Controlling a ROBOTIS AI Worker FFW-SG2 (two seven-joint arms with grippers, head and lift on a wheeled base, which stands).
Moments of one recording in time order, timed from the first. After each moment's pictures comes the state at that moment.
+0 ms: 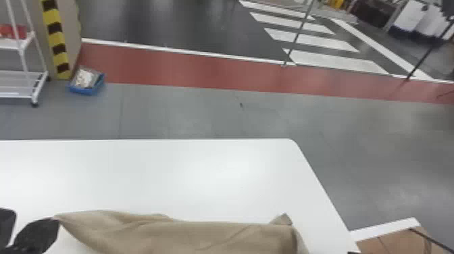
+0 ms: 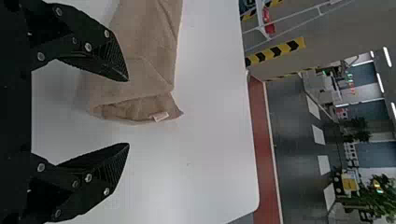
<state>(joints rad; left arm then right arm) 0.50 0.24 -0.14 -2.34 0.01 0.84 -0.01 0.46 -0.07 -0.94 -1.67 -0.02 0.28 1.19</state>
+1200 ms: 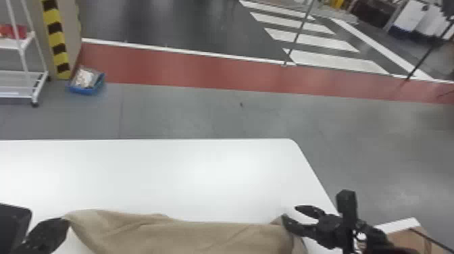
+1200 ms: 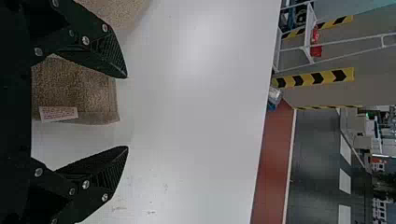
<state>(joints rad) 0.47 0.24 -0.18 -2.30 -0.01 0.83 -0.02 0.06 -0.20 -0.64 -1.25 0.35 0.12 1.04</state>
